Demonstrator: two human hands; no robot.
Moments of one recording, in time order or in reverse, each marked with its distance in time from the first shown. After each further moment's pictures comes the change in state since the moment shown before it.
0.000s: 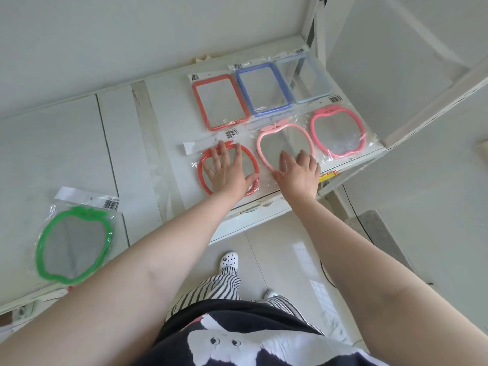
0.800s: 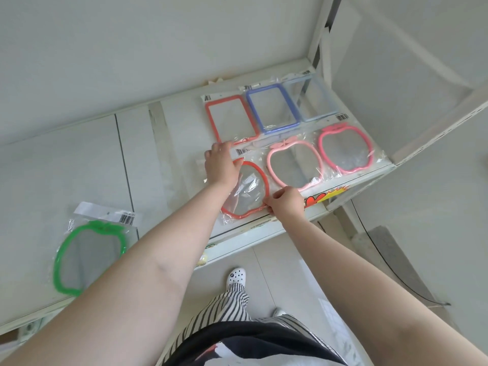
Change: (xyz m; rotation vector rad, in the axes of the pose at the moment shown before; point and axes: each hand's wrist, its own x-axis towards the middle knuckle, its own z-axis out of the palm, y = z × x) left_hand 0.040 -0.028 -0.048 -0.347 0.268 -0.014; right_hand -0.027 -0.045 0.001 0.604 -0.267 0.350
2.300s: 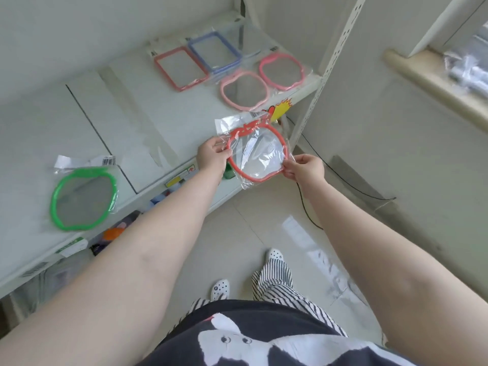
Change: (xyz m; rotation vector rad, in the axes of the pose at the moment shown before) left_hand -0.214 -0.010 -0.015 -0.738 -0.295 -0.278; right_hand -0.175 0.147 -0.056 0.592 0.267 0.079
